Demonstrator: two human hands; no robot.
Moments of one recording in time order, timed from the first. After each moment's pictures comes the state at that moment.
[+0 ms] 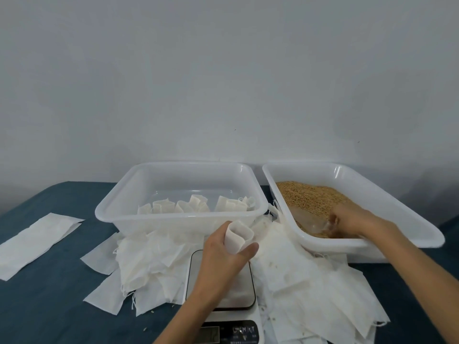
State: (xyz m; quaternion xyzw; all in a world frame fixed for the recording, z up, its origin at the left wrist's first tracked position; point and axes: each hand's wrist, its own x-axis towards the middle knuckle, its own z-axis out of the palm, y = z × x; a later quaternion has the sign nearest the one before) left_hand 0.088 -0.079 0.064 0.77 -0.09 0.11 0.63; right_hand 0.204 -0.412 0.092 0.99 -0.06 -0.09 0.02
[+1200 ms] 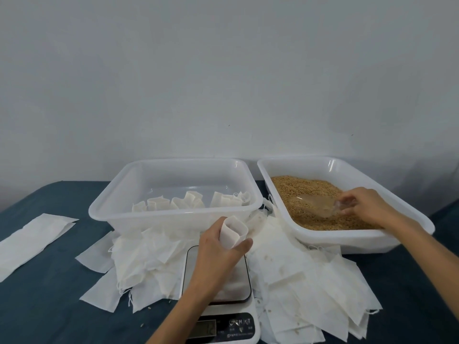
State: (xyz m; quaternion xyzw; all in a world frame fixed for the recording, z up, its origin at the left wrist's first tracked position) left_hand 0.090 -0.079 0.060 0.77 -0.09 0.11 0.62; right_hand 0.199 -0.465 0.089 0.97 -0.03 0.07 -0.24
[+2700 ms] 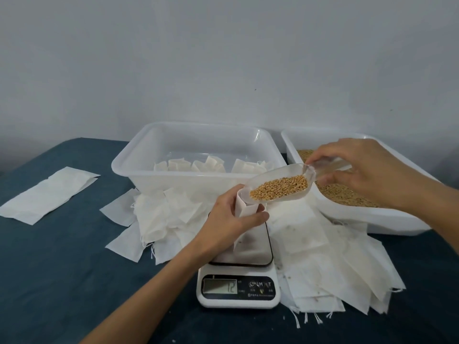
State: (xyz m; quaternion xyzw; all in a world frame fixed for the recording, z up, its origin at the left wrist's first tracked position) left_hand 0.098 -0.043 0.050 0.72 -0.18 0.02 0.67; right_hand 0.101 -0.296 0.186 0.95 0.25 0.13 -0.15
